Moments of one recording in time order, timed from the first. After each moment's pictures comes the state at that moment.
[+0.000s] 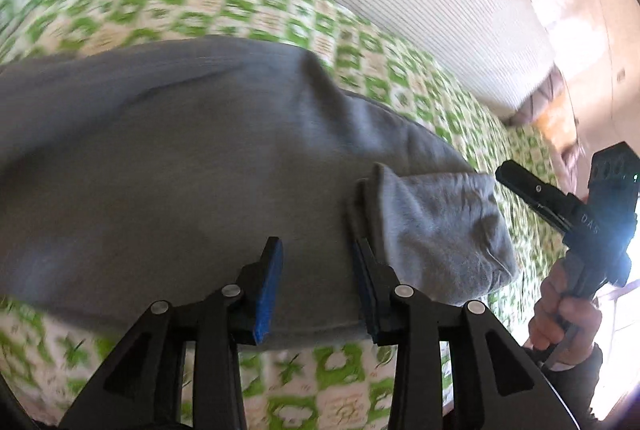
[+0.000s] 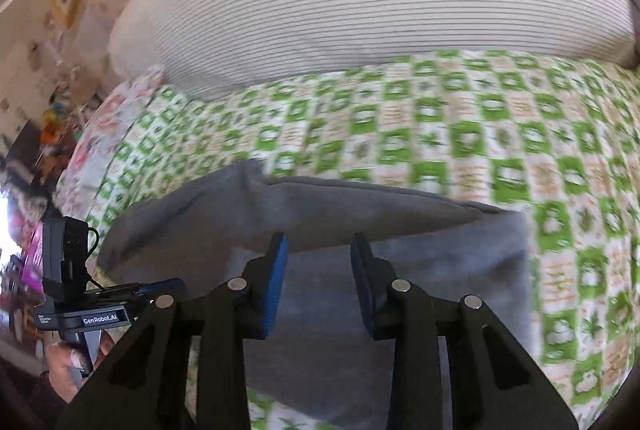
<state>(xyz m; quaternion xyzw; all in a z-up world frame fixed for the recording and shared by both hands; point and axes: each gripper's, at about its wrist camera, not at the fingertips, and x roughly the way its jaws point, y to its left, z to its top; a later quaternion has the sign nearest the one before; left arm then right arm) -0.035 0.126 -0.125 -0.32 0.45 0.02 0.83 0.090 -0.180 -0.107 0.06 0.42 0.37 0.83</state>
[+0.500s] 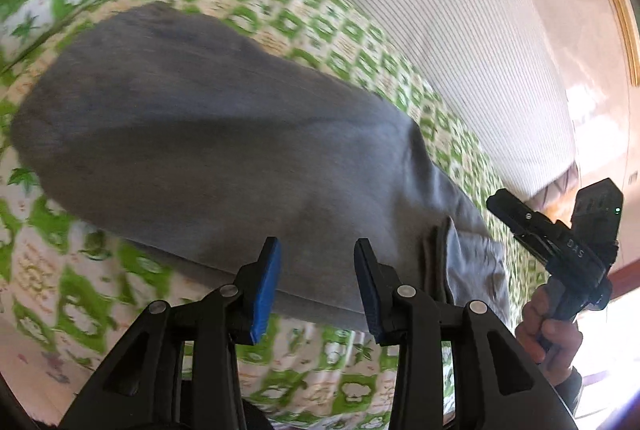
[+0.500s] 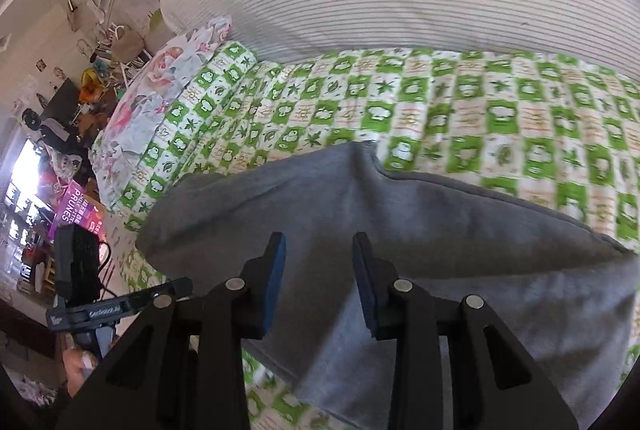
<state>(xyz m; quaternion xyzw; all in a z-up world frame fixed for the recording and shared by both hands) -0.113 0.200 -0.132 -0.42 0.39 0.12 0.81 0.074 -0.073 -0.103 0.03 0.44 0.45 0.77</state>
